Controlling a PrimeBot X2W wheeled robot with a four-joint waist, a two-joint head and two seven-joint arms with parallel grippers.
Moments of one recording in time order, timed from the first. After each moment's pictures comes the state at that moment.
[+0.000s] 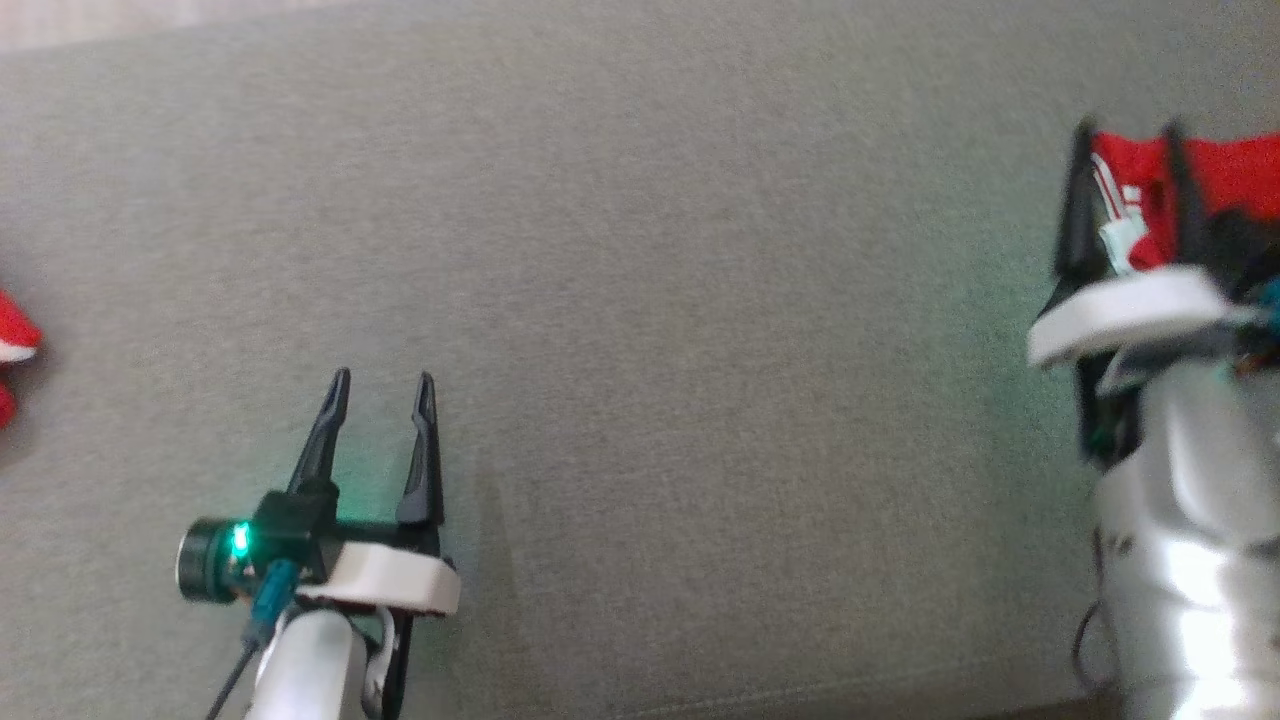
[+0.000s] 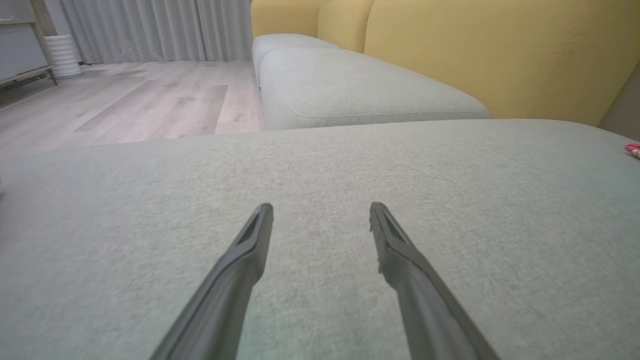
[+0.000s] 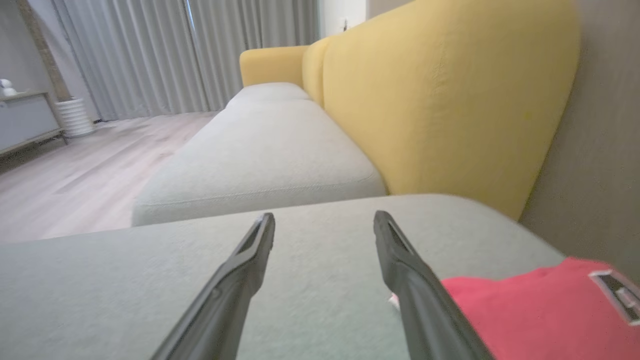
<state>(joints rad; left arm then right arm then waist) -0.19 0.04 -0.13 0.36 -0.09 -0.04 -0.26 -0.58 -0.06 -0.16 0.62 0.01 0.12 -0.25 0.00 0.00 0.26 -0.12</state>
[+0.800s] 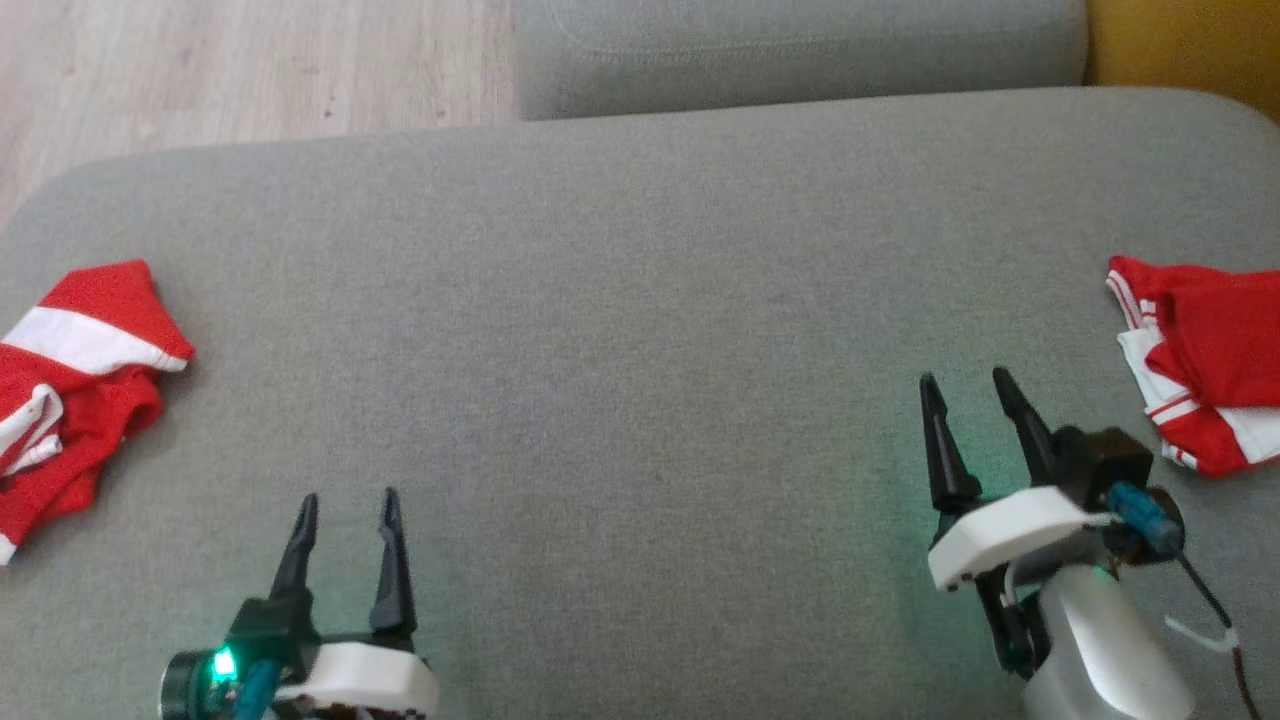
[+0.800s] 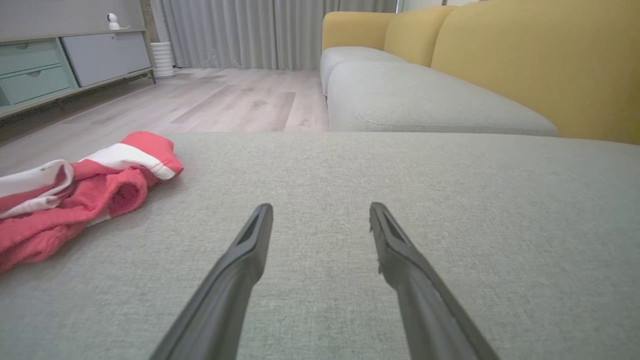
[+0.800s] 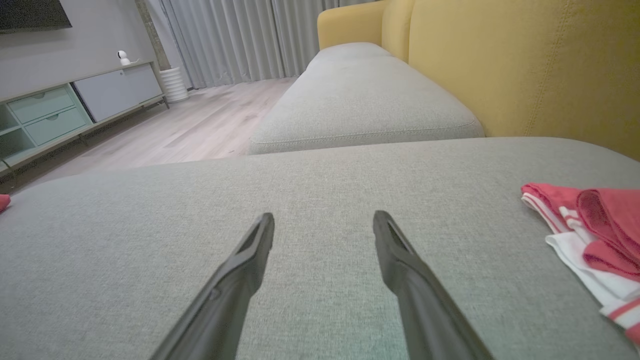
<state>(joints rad) -0.04 0.04 -0.09 0.38 -0.13 0.01 -0.26 -0.27 -0.05 0.08 0.59 0.14 0.12 -0.25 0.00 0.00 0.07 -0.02</state>
